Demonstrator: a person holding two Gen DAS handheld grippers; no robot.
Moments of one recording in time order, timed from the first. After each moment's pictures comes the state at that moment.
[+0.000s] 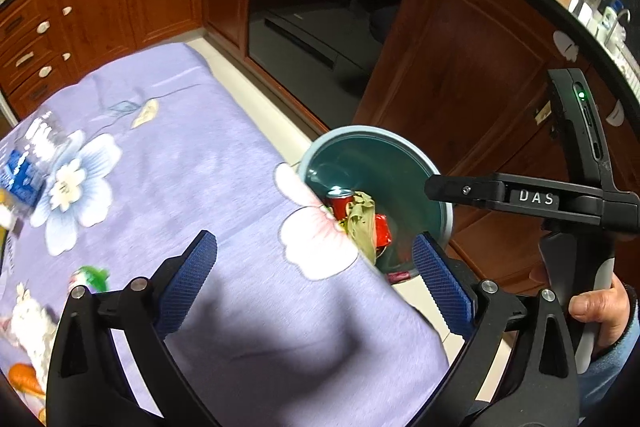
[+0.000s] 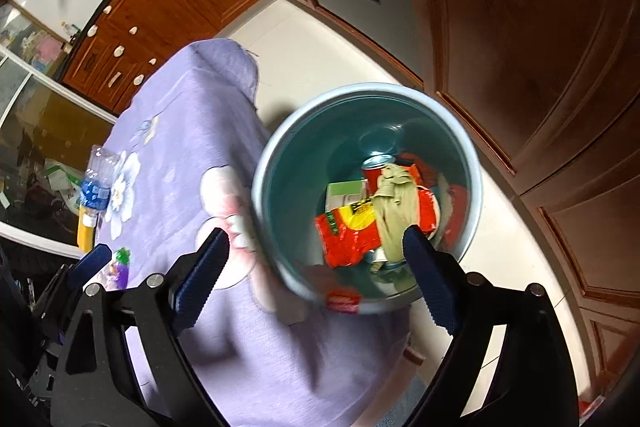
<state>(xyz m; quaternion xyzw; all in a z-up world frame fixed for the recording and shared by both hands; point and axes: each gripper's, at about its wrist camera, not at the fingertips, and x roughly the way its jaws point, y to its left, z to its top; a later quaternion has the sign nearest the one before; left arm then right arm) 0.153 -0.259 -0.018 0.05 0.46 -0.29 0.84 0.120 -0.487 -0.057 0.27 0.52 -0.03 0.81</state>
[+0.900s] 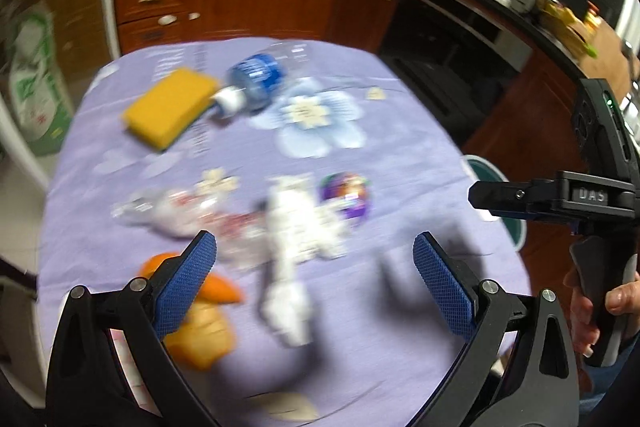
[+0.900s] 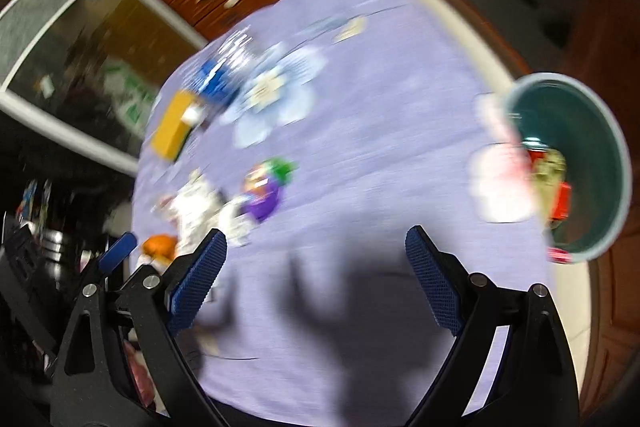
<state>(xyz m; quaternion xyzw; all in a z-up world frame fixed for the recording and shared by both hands) 0.103 0.018 -0.017 -0.06 0.44 -0.14 0.88 0.144 -0.239 -0.028 0.19 0.56 0.14 0.80</state>
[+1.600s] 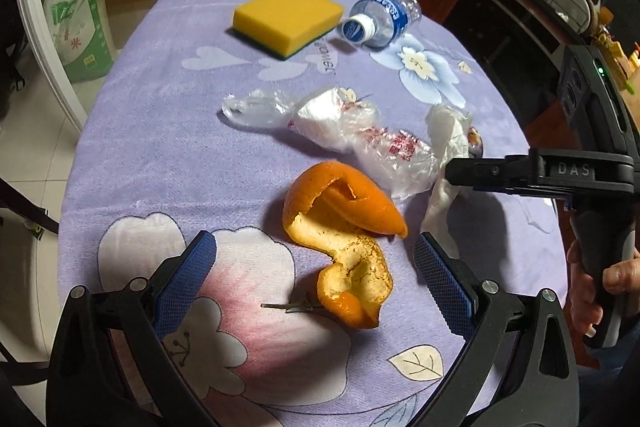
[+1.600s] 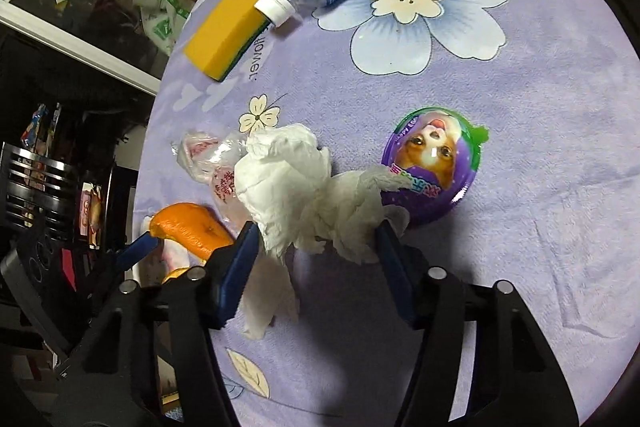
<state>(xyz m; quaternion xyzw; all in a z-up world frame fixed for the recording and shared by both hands) 0.096 0.108 -0.081 -0.11 0.50 -0.09 0.85 0.182 -0.114 -0.089 0.12 0.62 0.21 0.75</state>
